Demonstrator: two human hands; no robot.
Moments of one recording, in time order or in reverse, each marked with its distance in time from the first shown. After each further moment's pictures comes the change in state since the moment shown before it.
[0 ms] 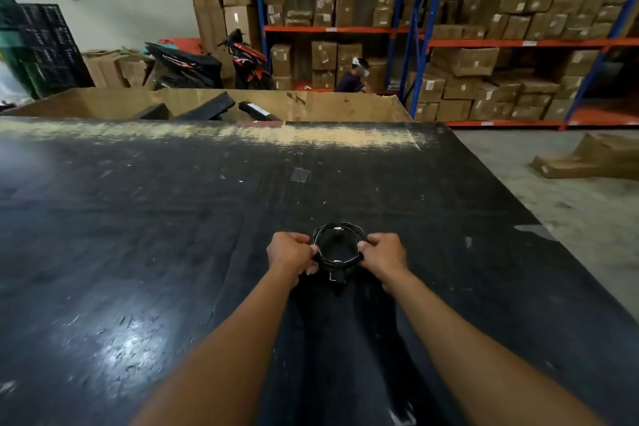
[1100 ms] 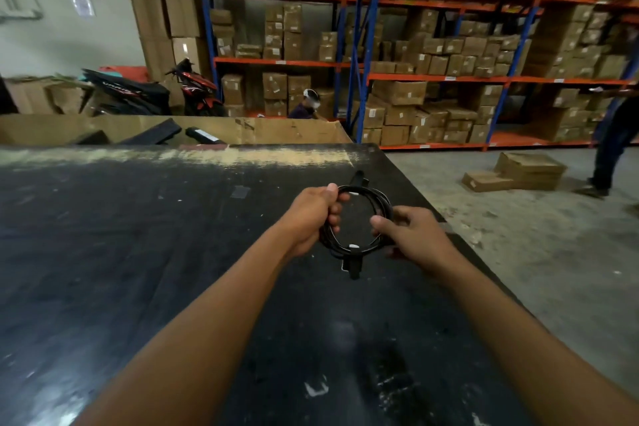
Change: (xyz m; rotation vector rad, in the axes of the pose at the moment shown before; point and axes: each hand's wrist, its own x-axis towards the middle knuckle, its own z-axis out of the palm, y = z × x) left_hand -0.146 0.111 0.079 -0.239 -0.709 0.311; right_hand -0.085 -0.013 -0.203 0.170 -0.041 -0.290
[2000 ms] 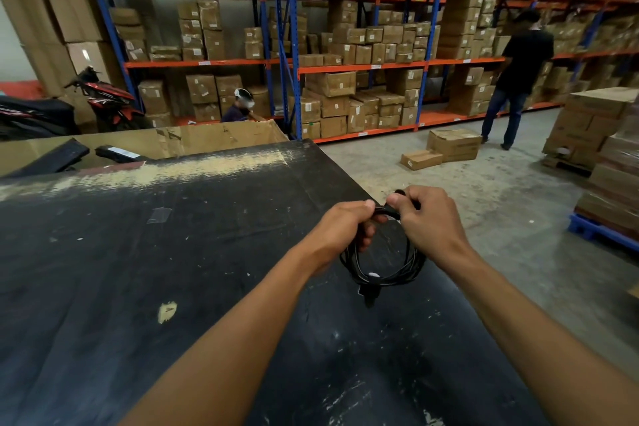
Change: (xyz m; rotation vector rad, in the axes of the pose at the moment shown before) left_hand 0.038 -0.034 0.119 0.230 -0.423 0.048; right_hand -0.002 0.028 -0.099 -0.429 0.490 -0.169
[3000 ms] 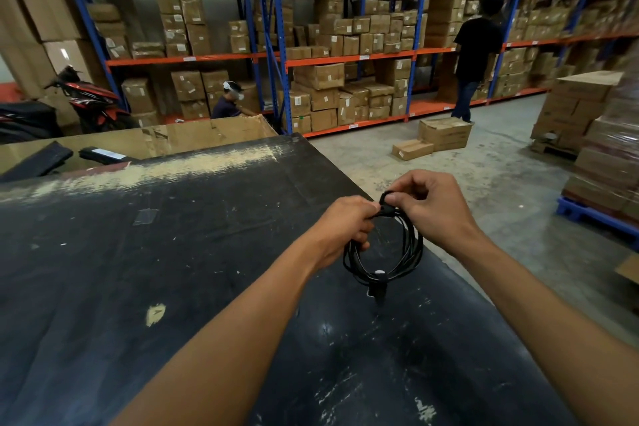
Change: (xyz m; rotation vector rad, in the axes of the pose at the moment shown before) left_hand 0.014 0.002 0.024 -0.084 0.002 -0.152; right_hand 0.003 0.013 -0.021 0.214 -0.047 -0.016
